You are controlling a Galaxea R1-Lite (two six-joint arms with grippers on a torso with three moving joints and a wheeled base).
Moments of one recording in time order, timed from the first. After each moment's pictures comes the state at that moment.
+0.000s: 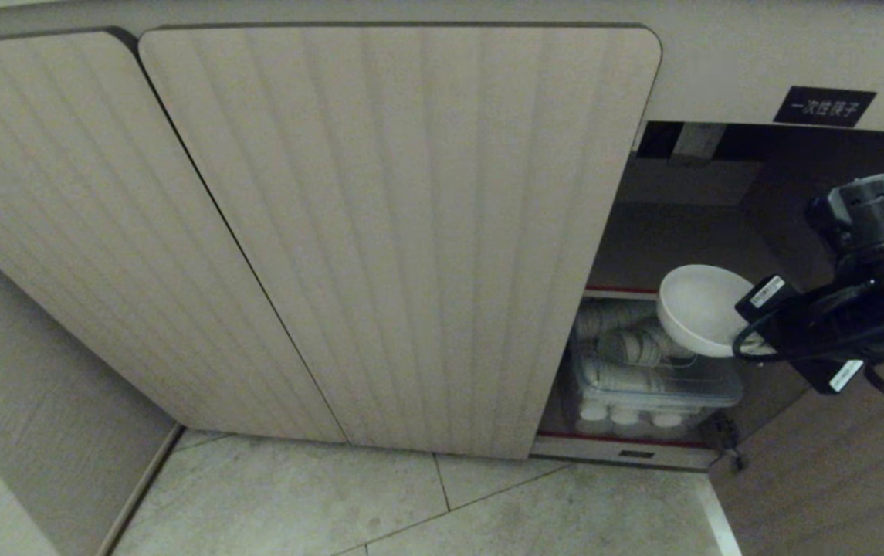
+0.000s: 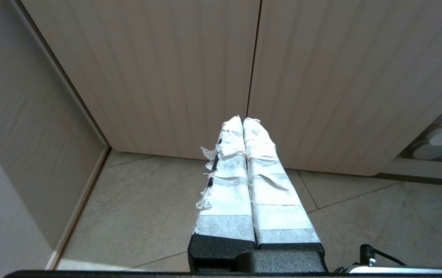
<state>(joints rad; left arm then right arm) 0.00 0.00 0.00 0.00 0.00 -0.03 0.17 1.60 -1.10 0.27 -0.14 1.01</state>
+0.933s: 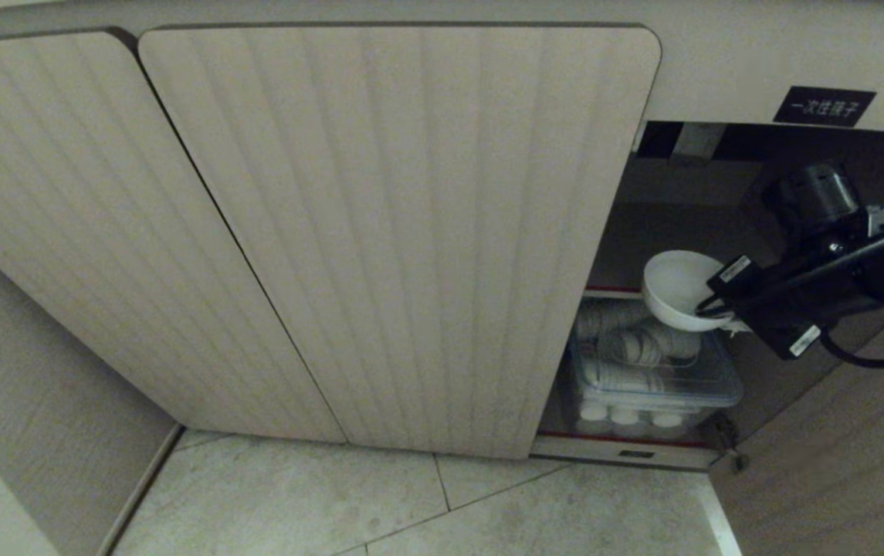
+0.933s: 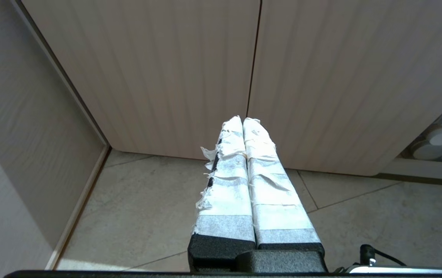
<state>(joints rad) 0.00 0.00 0.00 0.00 0.00 -0.03 0.13 1.77 -1.31 0.32 -0.13 1.01</state>
